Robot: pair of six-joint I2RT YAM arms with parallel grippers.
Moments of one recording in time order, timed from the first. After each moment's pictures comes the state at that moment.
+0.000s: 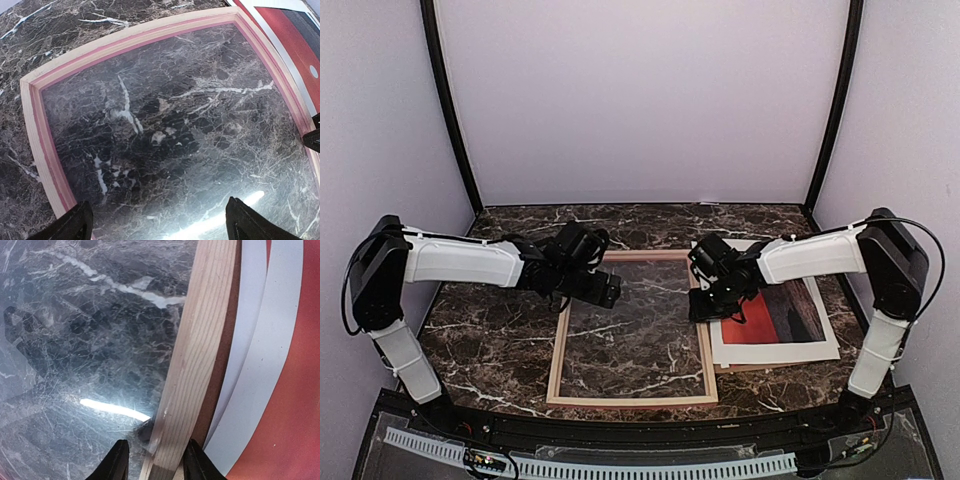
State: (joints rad) left arm -0.81 1.71 1.09 -0.28 -0.18 -0.37; right arm 0.79 1.80 1.08 -0.45 0.01 0.53
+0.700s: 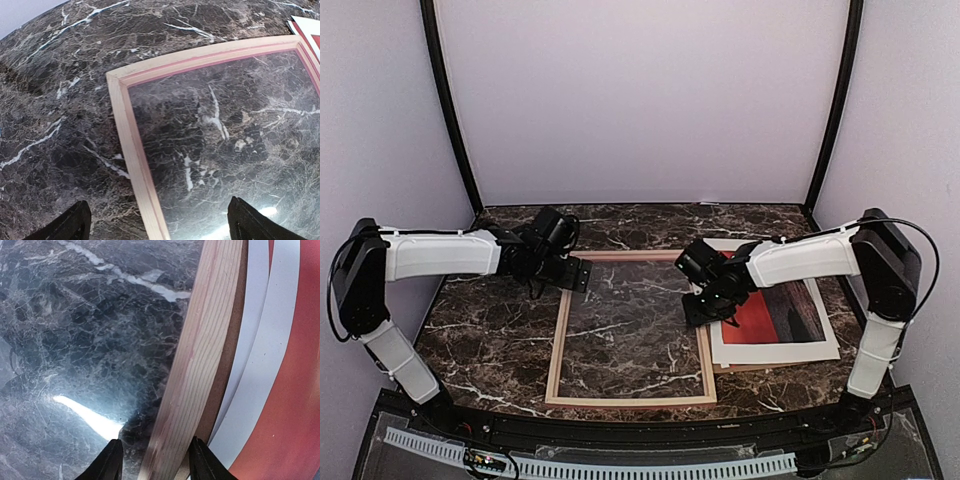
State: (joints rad) left arm -0.70 1.63 1.08 -0.40 -0.32 -0.35; right arm 0.87 1.84 1.15 -0.53 0.16 0.53
